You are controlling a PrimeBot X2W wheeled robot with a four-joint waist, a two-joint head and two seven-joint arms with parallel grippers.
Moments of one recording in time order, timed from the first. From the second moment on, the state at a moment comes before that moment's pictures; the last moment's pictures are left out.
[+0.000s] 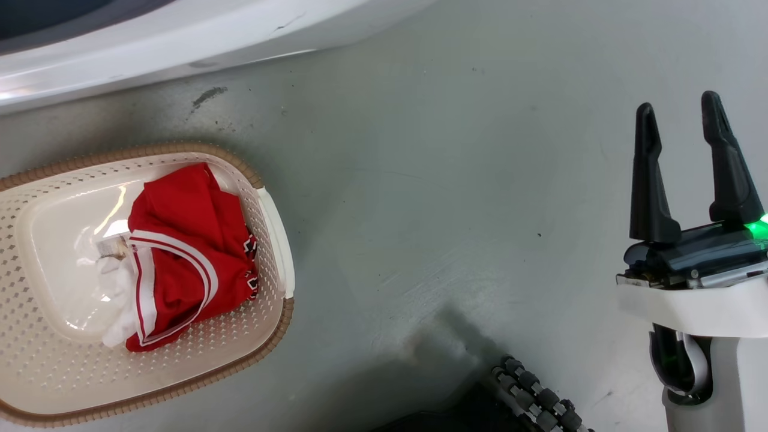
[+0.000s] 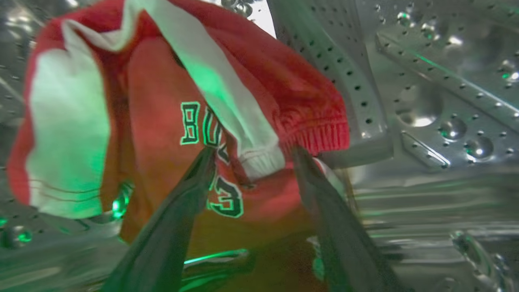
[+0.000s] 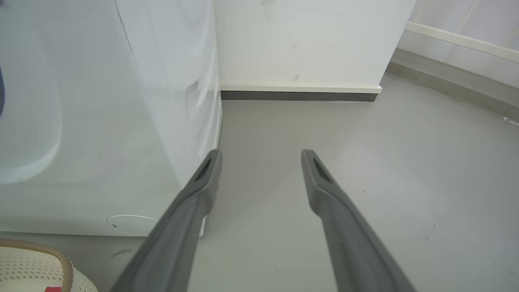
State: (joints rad) left arm -1.77 0.46 -0.26 1.26 -0.09 -0.09 0.51; right arm -0.26 -0.05 0.03 -0.20 0.18 0.13 -0.26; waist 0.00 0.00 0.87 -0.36
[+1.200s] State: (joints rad) left arm -1.57 0.41 -0.30 1.26 -0.16 -0.09 0.12; right arm -0.26 -0.05 0.01 -0.17 0.12 0.13 -0.26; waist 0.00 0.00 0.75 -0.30
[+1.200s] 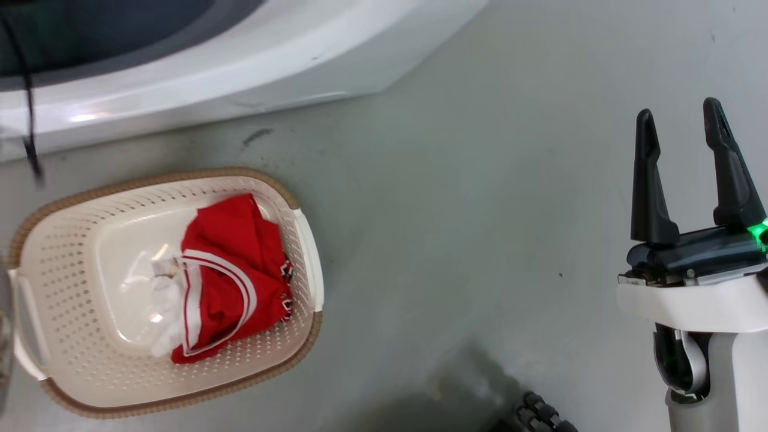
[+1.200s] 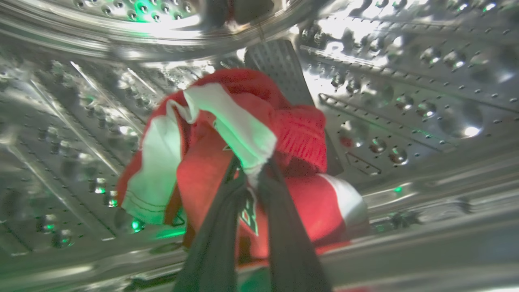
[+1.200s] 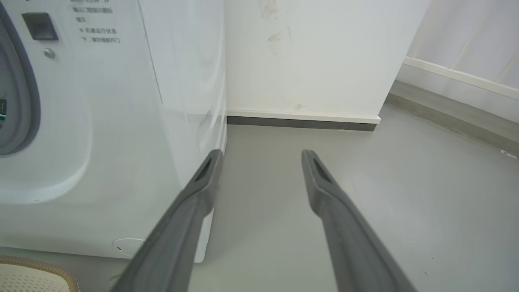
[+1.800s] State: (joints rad) left arm -1.23 0.30 -0.31 1.26 -0.22 -0.11 -0.24; right arm -0.17 -0.05 0.01 -0.13 0.03 0.13 -0.26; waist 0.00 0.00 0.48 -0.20
